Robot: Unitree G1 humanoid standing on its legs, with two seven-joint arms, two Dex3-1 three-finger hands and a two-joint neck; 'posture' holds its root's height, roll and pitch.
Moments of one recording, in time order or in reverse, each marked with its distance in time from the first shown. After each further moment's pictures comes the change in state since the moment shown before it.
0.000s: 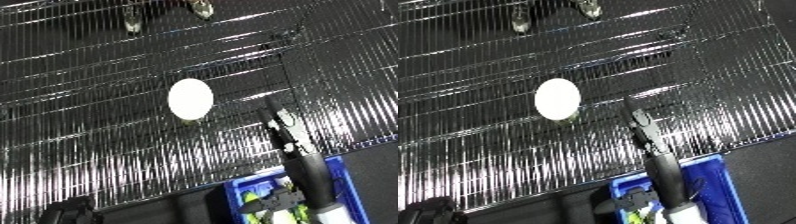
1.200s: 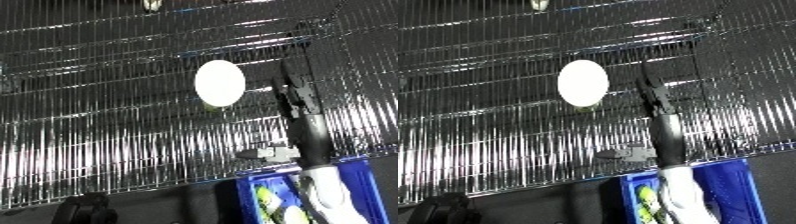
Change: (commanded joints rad) left arm -0.094 0.000 -0.093 -0.006 -0.034 0.007 0.030; right arm -0.310 -0.024 0.031 0.305 0.054 -0.028 -0.117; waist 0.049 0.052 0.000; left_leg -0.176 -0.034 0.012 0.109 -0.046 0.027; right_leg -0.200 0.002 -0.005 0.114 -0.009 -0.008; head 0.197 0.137
